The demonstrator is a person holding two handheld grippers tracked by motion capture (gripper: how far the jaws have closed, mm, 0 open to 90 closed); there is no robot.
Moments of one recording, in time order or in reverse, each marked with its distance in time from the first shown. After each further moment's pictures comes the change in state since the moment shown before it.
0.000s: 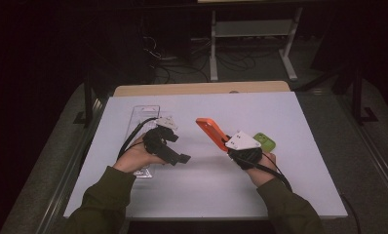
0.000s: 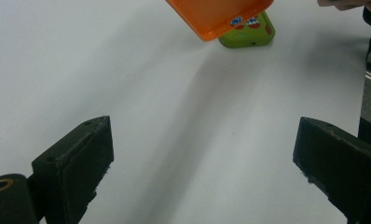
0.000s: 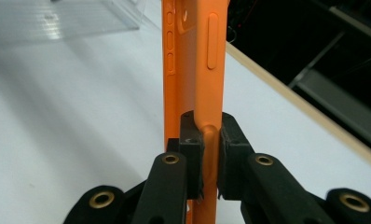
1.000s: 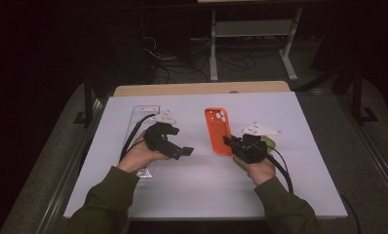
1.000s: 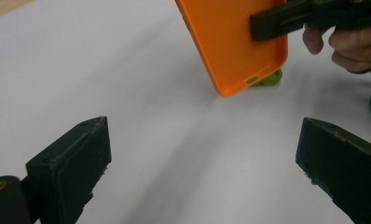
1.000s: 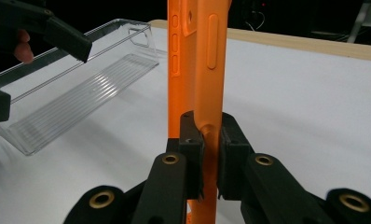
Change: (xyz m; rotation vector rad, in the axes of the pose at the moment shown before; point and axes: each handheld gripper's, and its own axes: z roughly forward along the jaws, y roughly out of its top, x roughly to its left) left arm 0.002 0.007 -0.001 -0.149 0.049 -0.032; right arm -0.024 -0.008 0.001 -0.050 0.171 0.428
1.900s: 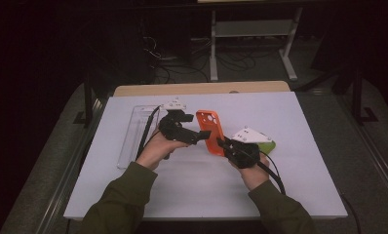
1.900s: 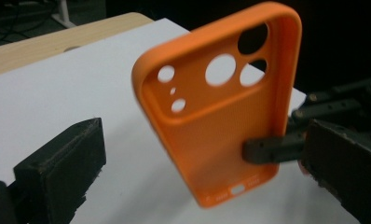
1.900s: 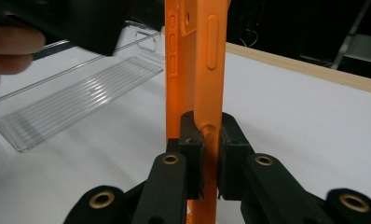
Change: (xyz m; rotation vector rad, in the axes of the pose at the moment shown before) left arm -0.004 0.036 0.026 -0.214 -0.024 -0.089; right arm 0.028 -0.001 0.003 -0.035 -0.043 -0.112
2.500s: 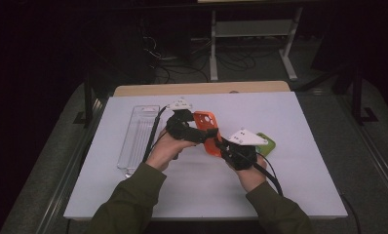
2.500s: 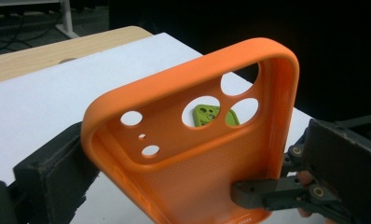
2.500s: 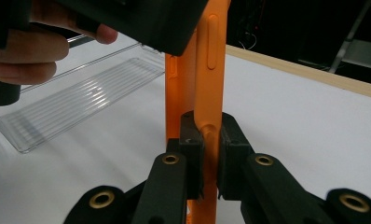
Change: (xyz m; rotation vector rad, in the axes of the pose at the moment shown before) left arm -0.010 0.002 0.012 -0.046 0.012 -0.019; right arm 0.009 0.000 0.002 -0.008 -0.010 -0.008
